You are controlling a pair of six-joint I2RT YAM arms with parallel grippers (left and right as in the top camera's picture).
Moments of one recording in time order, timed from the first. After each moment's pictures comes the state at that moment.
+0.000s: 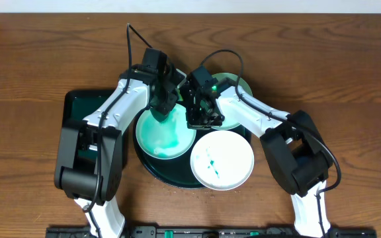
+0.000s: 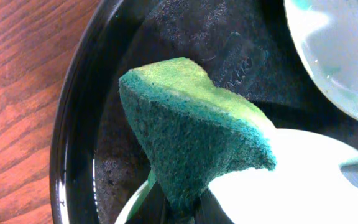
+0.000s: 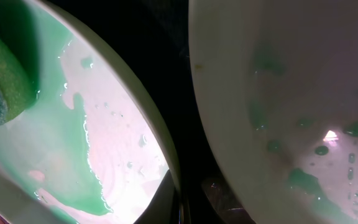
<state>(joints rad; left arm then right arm) -0.26 1.92 1.30 -0.66 0.15 0.36 0.63 2.15 1.53 -0.75 -0.31 0.57</state>
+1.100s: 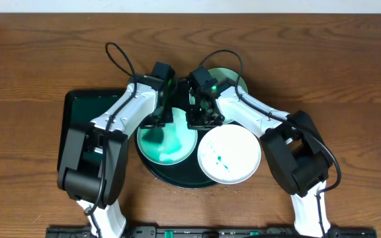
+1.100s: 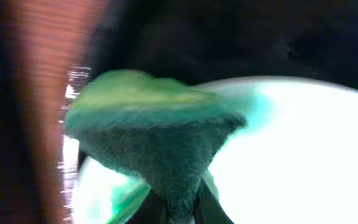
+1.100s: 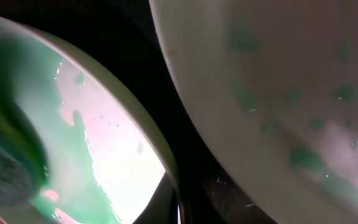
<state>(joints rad) -0.32 1.91 1.27 -0.90 -0.03 -0.43 0.63 2.15 1.53 -0.75 -0.31 0.55</state>
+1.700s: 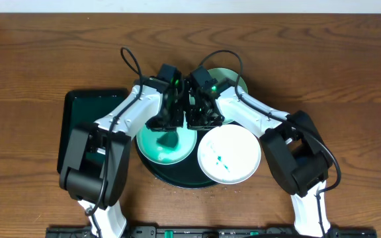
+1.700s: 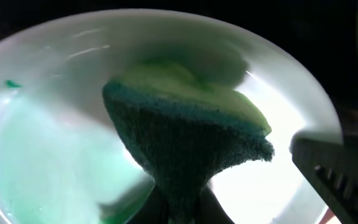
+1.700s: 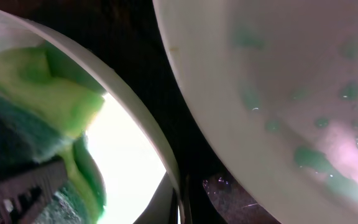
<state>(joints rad) -0.34 1.92 1.26 -0.88 0.14 -0.36 0.63 2.15 1.53 -0.75 -0.32 0.55</state>
